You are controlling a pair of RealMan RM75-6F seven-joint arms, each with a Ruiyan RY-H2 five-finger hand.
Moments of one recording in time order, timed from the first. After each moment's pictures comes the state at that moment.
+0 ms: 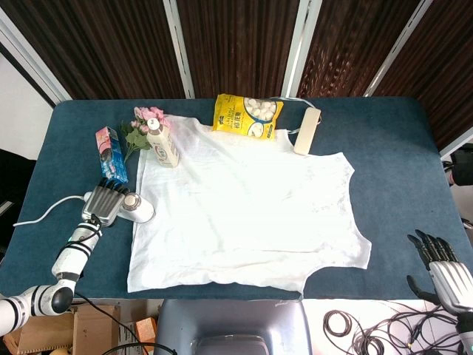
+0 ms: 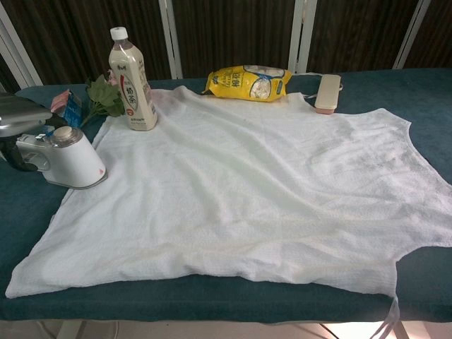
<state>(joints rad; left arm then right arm) -0.73 -1.32 -0.11 -1.41 0.92 0.86 0.71 0.04 -1.01 -0.06 -1.56 -1.56 1.36 0.15</state>
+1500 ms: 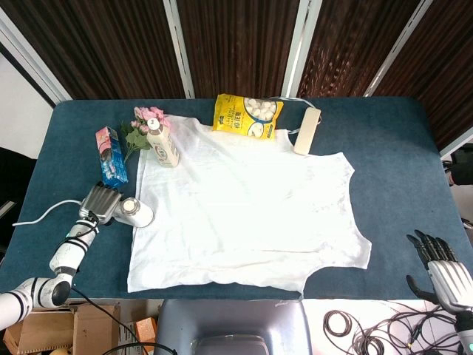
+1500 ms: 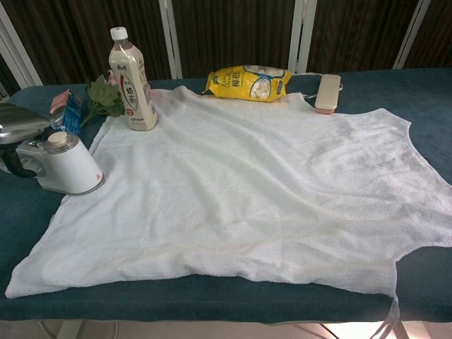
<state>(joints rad) -0.76 -1.38 -0.05 -1.22 0.99 0.79 0.52 0.05 -1.02 -0.06 -1.57 -1.54 1.34 0.13</state>
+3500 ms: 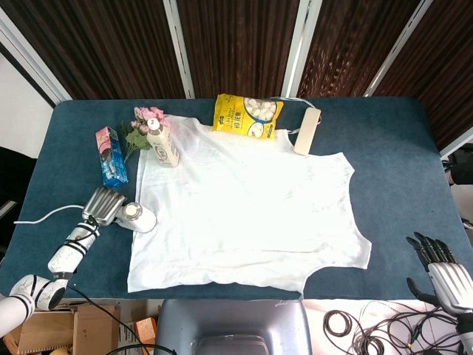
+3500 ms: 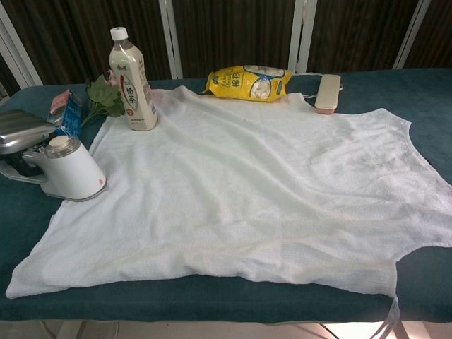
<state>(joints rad) -0.70 -1.51 0.00 -0.93 1.36 0.83 0.12 0.05 -1.00 -0.08 -1.57 -1.55 1.33 0.15</state>
